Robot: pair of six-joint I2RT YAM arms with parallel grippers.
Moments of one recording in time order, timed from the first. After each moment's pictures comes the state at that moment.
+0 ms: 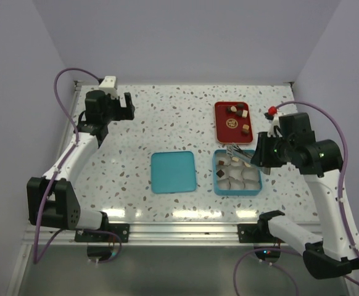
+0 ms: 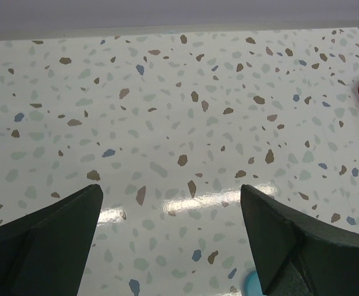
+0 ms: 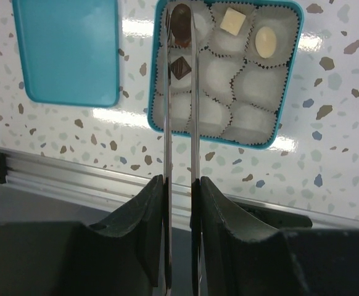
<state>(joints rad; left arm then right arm) -0.11 1.39 1.06 -0.05 0.07 -0.10 0.24 1.00 1.43 -1.37 -0.09 0.25</state>
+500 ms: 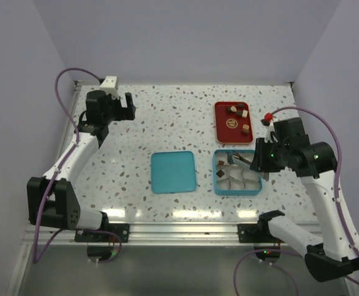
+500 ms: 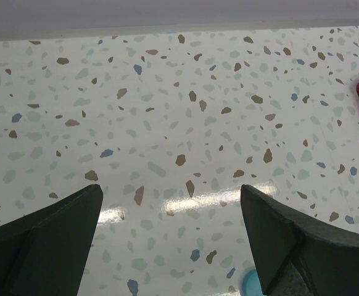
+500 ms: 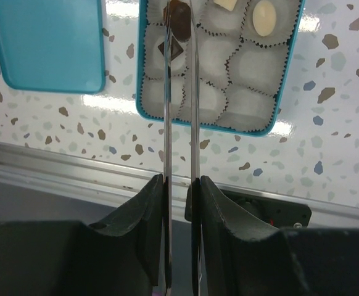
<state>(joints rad) -0.11 1.39 1.06 -0.05 0.07 -0.10 0.27 0.97 1.35 -1.37 -0.06 0.26</state>
